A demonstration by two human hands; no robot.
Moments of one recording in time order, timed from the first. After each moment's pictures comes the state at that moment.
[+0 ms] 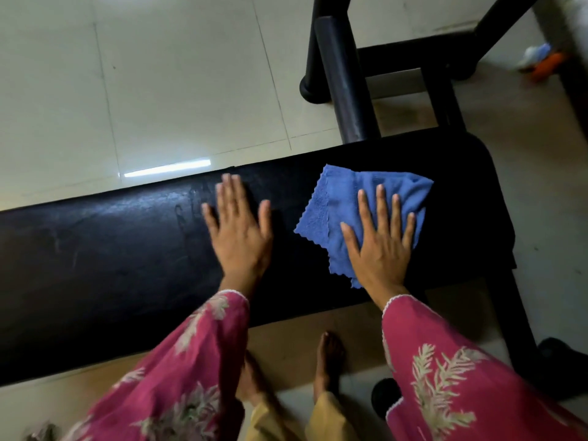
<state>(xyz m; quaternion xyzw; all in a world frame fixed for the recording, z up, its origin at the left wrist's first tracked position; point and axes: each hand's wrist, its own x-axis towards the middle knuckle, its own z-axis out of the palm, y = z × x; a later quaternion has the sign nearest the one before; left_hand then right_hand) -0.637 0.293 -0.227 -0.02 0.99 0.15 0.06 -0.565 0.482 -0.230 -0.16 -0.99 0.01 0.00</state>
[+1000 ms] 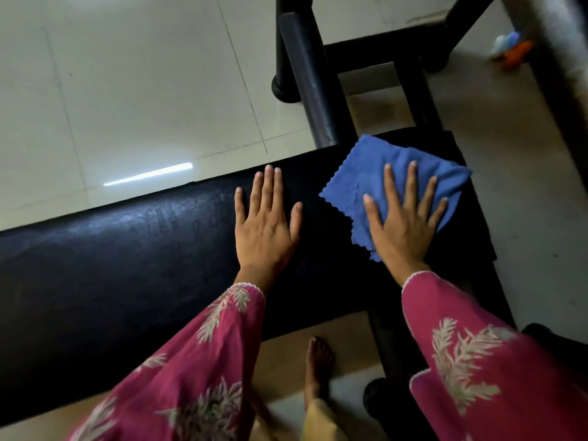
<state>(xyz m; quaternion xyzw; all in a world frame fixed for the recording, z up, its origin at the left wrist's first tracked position) -0.649 0.368 -0.236 0.14 0.98 0.13 0.07 -0.592 0.557 -0.226 -0.27 -0.96 0.06 0.00</state>
